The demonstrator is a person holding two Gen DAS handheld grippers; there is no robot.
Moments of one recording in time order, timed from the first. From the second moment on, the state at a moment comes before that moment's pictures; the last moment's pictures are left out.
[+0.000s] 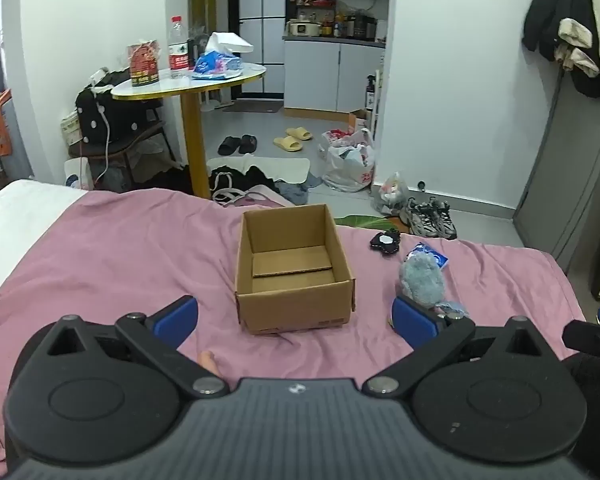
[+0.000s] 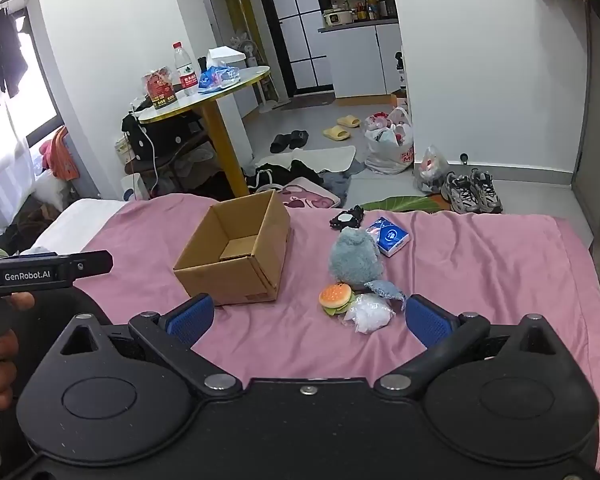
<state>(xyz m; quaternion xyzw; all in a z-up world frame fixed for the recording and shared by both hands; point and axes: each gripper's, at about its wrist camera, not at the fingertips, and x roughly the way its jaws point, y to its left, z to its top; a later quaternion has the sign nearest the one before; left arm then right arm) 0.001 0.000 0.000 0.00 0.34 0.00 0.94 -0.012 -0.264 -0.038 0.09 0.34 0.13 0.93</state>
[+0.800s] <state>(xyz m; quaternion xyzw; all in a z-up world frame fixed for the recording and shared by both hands) -0.004 -0.003 -0.006 -0.01 0.33 -0.01 0.94 -0.014 -0.262 -0.040 0.07 0.33 0.13 0.93</state>
